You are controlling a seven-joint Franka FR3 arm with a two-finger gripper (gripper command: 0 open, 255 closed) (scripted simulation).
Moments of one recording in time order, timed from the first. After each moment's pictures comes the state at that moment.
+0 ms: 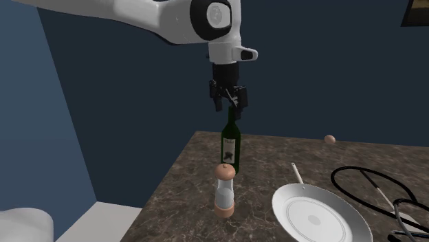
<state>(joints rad) 0.02 -0.24 0.31 -1.92 0.09 1.82 0.21</state>
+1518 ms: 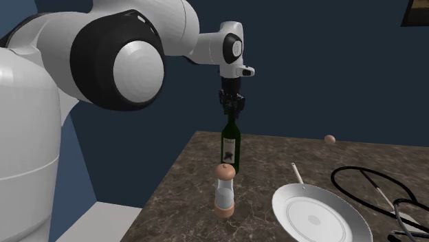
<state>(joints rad) 0.15 0.32 0.43 -1.40 -0.12 1.81 0.49</state>
